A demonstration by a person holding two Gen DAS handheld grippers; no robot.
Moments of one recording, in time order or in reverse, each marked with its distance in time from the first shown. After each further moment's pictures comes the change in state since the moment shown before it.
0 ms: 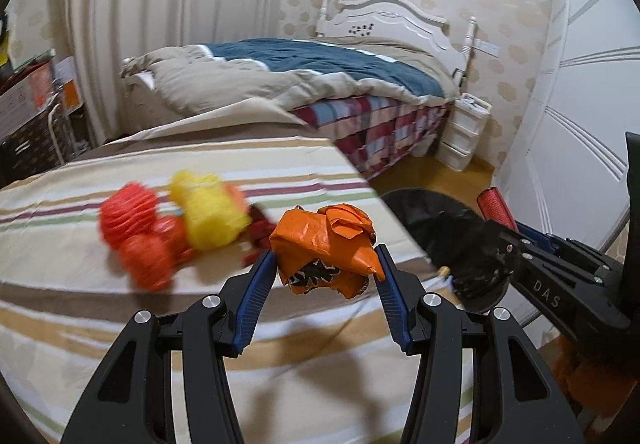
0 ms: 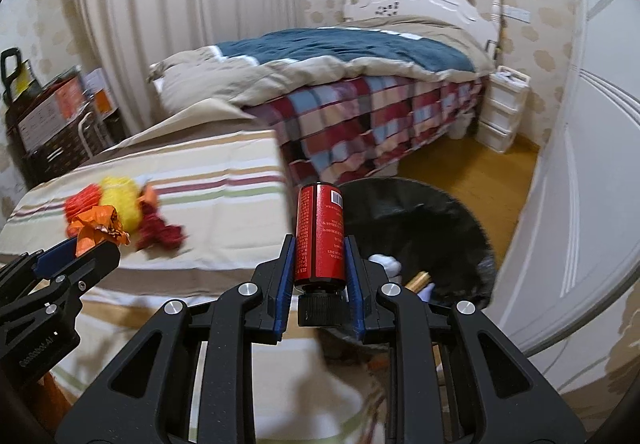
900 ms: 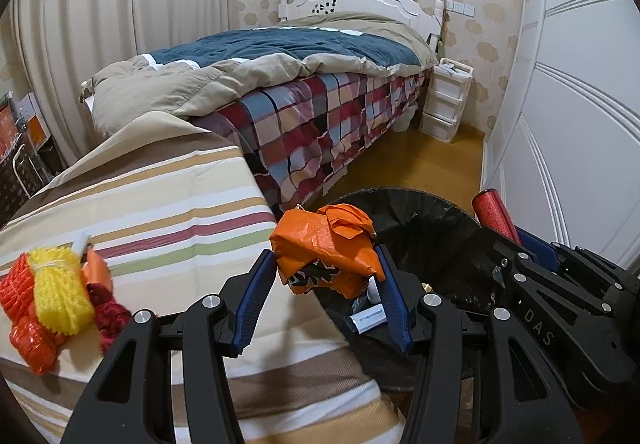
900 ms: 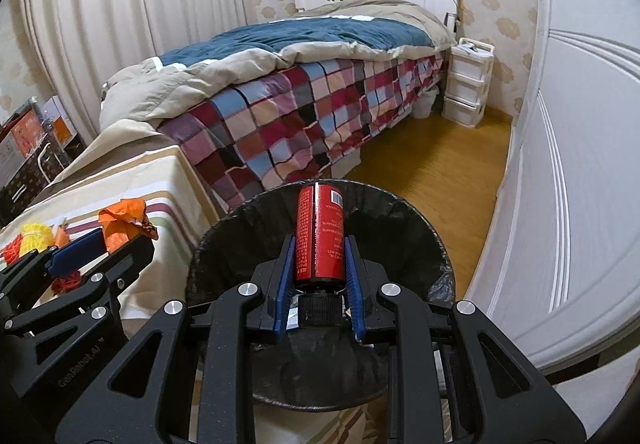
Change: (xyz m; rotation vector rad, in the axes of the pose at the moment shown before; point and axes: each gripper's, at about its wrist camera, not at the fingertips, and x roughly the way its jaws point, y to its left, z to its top) left arm 0.100 -0.090 0.030 0.133 0.069 -0.009; right arm 0.066 -0.085 0.016 0.126 0.037 -0.081
